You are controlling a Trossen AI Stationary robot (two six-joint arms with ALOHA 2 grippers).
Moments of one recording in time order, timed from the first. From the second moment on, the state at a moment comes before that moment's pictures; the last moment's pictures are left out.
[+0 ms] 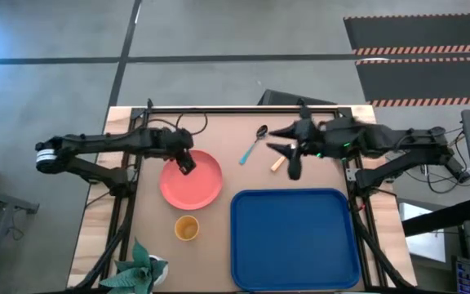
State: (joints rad) left arm 0.26 1.20 0.89 -0.82 -0.27 -0.36; right arm 0.11 1.22 1.42 -0.45 0.33 0.08
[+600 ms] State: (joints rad) left arm 0.34 1.20 0.90 -0.74 -0.20 -0.31; right arm 0.09 1.17 1.42 -0.77 0.47 0.21
